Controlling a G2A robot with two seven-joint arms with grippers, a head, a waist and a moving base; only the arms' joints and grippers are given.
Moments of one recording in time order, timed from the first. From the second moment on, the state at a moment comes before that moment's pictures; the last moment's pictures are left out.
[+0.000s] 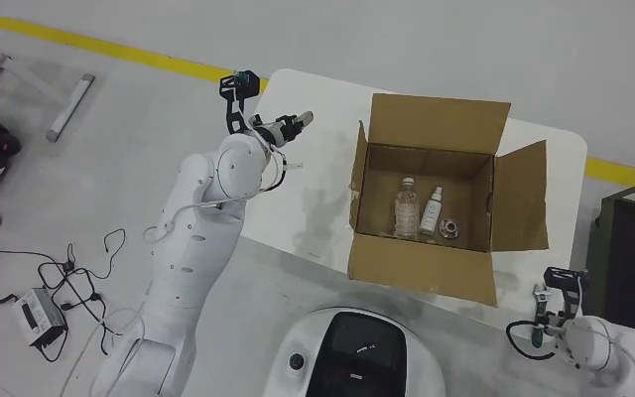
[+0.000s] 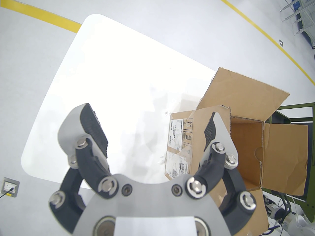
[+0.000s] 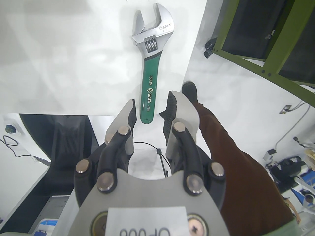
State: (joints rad) left arm 0.89 -1.32 -1.31 -1.72 0.96 0.42 -0.89; right arm -1.69 -1.20 1.87 -1.83 -1.28 0.02 1.24
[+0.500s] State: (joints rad) left arm 0.89 -1.32 -1.31 -1.72 0.96 0.42 -0.89; right arm -1.75 -1.20 1.90 -1.79 -1.19 -0.01 1.07
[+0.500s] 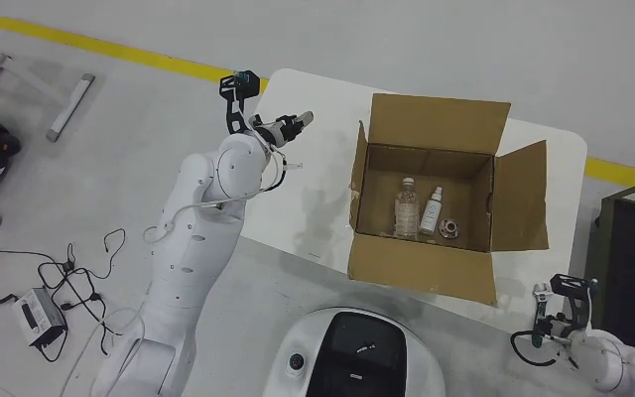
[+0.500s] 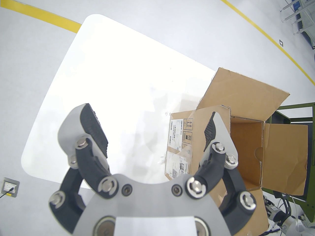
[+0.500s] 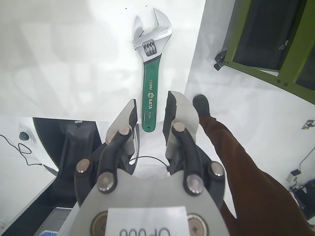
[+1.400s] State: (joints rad) left arm 0.89 -1.32 -1.31 -1.72 0.96 0.42 -0.89; right arm -1.68 -1.19 1.87 -1.66 -1.16 -0.06 1.01
